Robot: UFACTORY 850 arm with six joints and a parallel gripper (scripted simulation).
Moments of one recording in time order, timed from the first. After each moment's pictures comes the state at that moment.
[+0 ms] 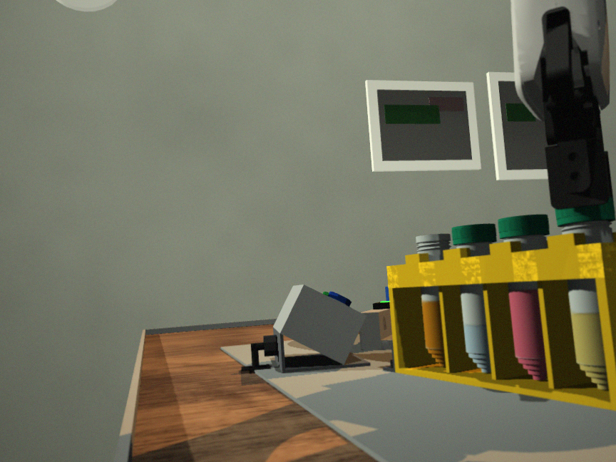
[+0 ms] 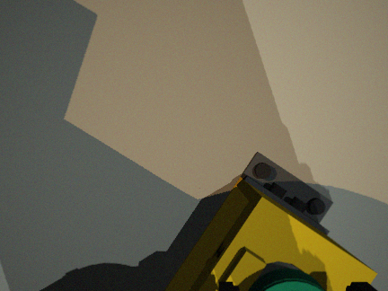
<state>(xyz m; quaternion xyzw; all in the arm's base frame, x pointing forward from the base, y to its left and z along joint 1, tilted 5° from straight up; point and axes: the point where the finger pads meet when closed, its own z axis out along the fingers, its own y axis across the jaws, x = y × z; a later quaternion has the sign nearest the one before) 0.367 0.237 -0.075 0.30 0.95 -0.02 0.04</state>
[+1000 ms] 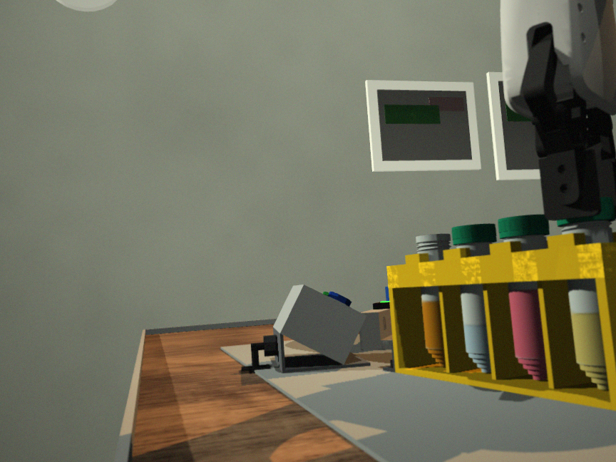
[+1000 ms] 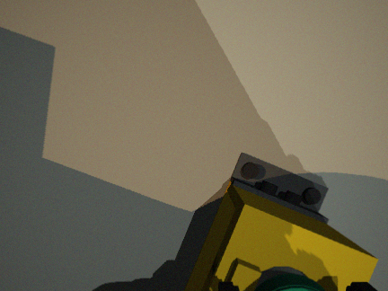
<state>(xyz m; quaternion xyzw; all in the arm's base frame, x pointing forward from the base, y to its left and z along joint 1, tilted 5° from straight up) 0.368 0.236 -0.081 0.39 0.92 -0.02 0.04</state>
